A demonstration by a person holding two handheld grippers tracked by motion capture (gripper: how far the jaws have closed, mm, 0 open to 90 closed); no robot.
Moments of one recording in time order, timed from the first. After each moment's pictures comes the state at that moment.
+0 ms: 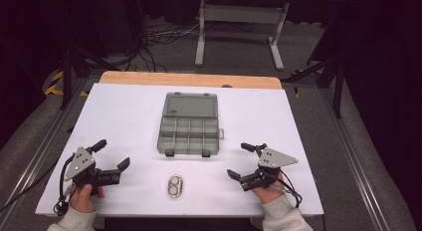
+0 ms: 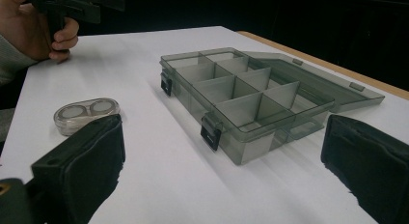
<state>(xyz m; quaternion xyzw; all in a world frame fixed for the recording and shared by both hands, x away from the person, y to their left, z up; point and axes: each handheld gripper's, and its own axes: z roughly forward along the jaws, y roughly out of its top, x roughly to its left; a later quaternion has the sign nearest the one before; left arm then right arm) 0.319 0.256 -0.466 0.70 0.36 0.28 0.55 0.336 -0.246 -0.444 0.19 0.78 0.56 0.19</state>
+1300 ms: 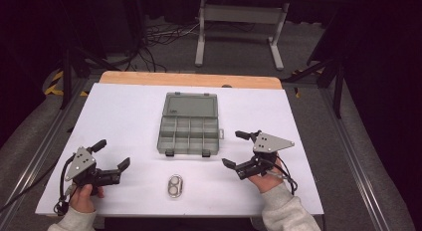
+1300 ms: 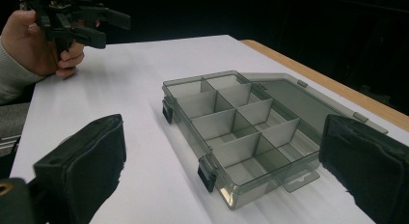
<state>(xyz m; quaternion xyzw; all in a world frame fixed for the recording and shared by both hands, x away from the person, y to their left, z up) 0.319 0.255 -0.467 0.70 0.36 0.28 0.55 0.355 -0.227 -0.401 0.17 0.79 0.55 0.18</state>
